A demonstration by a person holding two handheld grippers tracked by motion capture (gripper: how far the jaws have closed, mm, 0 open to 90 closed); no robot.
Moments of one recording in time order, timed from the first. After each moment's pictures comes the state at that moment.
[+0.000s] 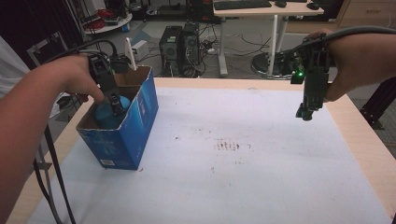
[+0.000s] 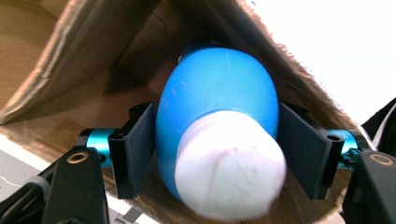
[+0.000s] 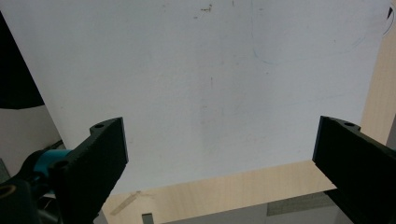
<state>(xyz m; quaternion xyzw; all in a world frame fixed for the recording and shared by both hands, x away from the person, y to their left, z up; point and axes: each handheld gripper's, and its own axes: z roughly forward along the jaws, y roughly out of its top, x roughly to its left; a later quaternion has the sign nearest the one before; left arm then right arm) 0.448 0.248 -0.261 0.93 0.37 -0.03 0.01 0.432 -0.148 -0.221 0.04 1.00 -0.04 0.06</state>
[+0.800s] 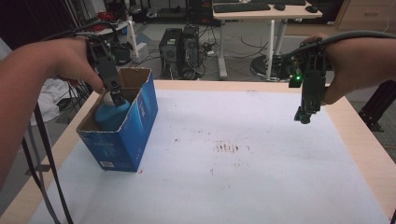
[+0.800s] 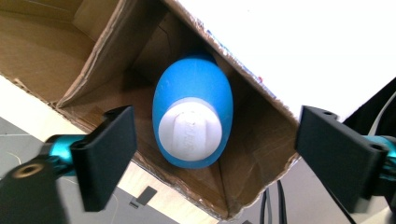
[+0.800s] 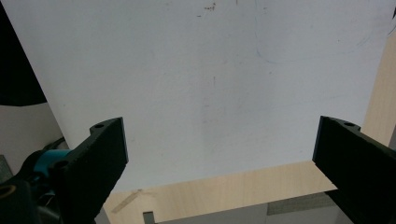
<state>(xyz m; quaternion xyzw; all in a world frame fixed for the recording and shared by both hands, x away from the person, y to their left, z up) 0.437 0.226 -0.218 0.93 0.36 0.01 0.00 0.431 -0.148 -0.222 0.03 1.00 -0.04 0.06</state>
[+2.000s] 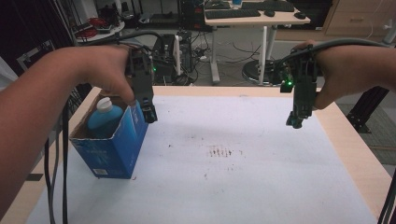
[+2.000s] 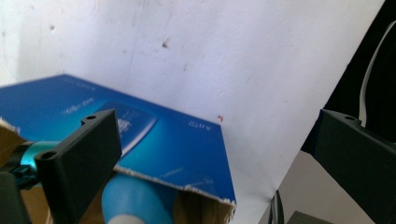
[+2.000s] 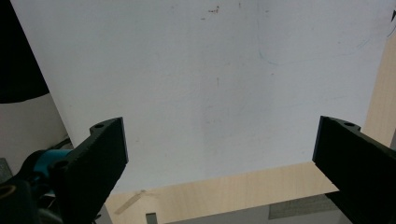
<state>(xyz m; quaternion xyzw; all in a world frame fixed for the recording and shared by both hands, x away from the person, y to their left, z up) 0.421 0.121 -0.213 0.99 0.17 -0.01 0.01 0.427 -0.153 -0.216 0.03 1.00 -0.03 0.06</state>
